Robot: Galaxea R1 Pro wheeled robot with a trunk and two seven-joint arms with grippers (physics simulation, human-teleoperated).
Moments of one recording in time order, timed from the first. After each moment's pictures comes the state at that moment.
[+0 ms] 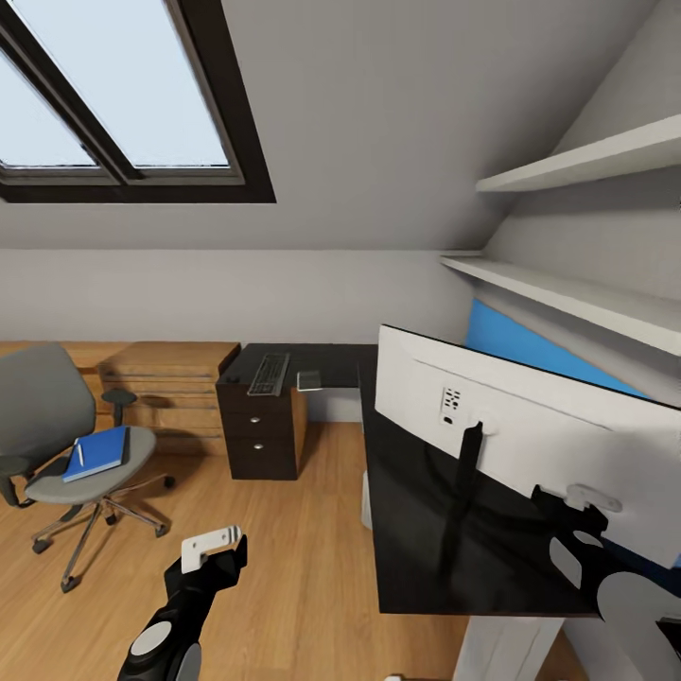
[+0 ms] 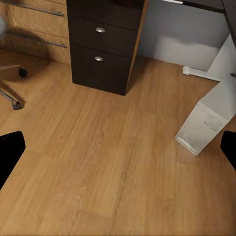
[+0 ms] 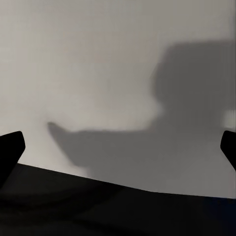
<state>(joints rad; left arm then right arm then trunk) 0.01 -0.12 -0.02 -1.60 0.10 0.42 0.24 -0.79 -0.28 -0.09 -0.14 -0.22 -0.31 -0.19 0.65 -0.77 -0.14</state>
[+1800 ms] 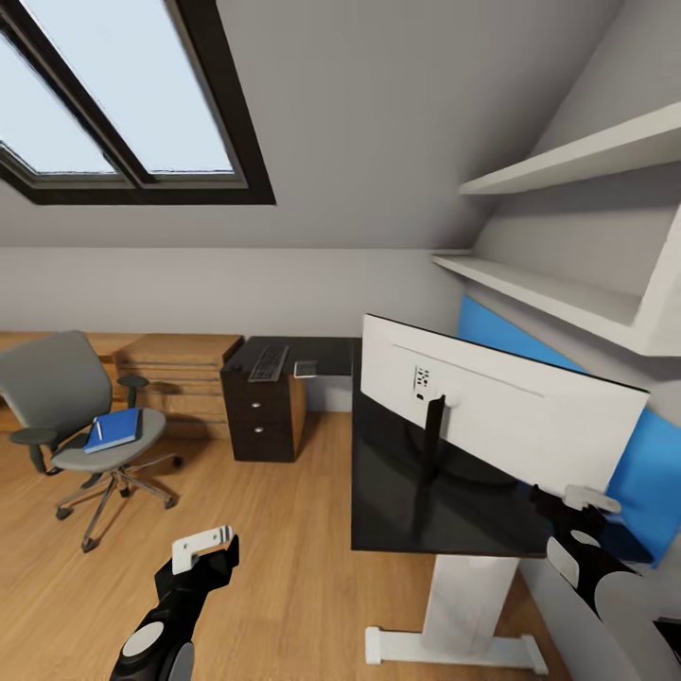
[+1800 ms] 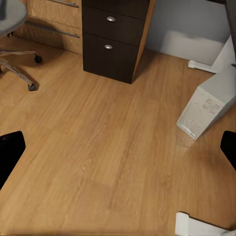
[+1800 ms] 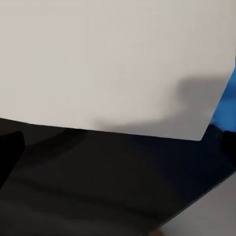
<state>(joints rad) 0.01 -0.12 0.01 -1.60 0.10 0.41 0.25 -0.79 -0.28 -0.10 -0.14 -0.22 -0.32 -0.20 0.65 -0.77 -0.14</state>
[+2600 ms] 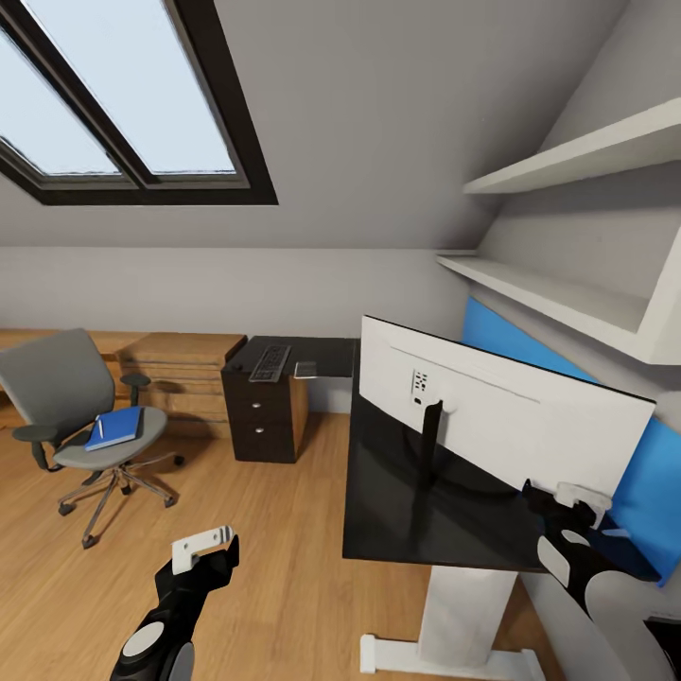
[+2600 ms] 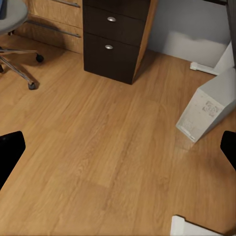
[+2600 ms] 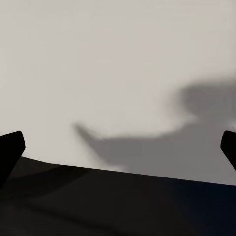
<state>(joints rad) 0.01 -0.12 0.01 -1.60 0.10 0.41 0.25 -0.79 -0.25 -0.09 -0.15 -0.22 -0.38 -0.20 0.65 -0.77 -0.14</state>
